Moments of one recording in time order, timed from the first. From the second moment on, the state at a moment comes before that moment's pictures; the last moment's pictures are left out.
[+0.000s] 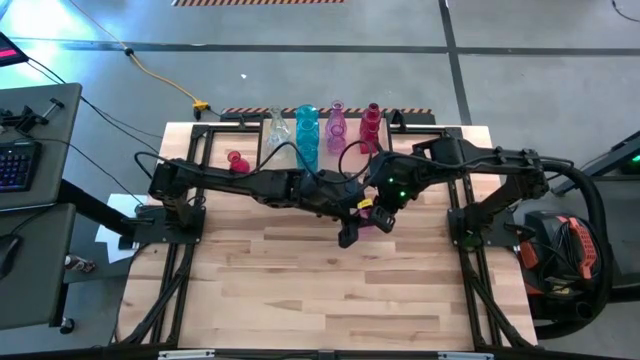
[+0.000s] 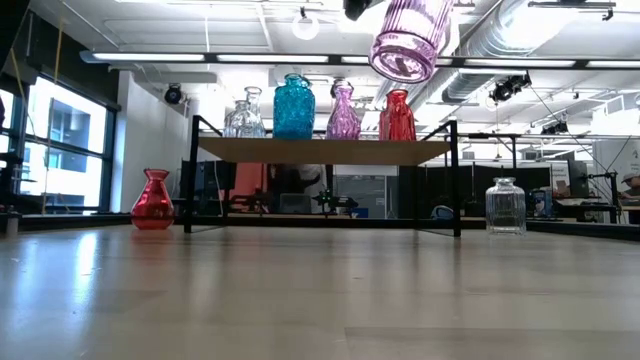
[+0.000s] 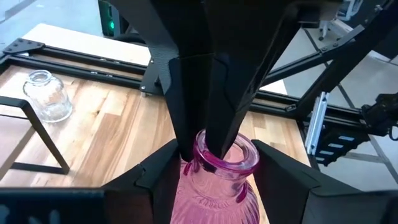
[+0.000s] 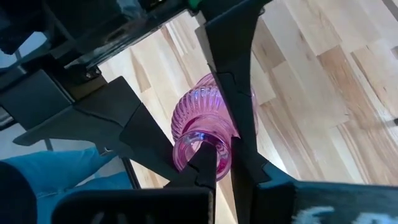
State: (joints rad) left arm -0.10 1.86 1.73 -0.34 -0.03 -0.25; right arm 0.07 1.53 1.80 -1.31 -0.14 0.63
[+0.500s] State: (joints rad) left arm -0.11 1.86 1.73 -0.35 -0.08 -0.18; right arm 0.06 1.53 1.80 -1.31 -0.14 0.63
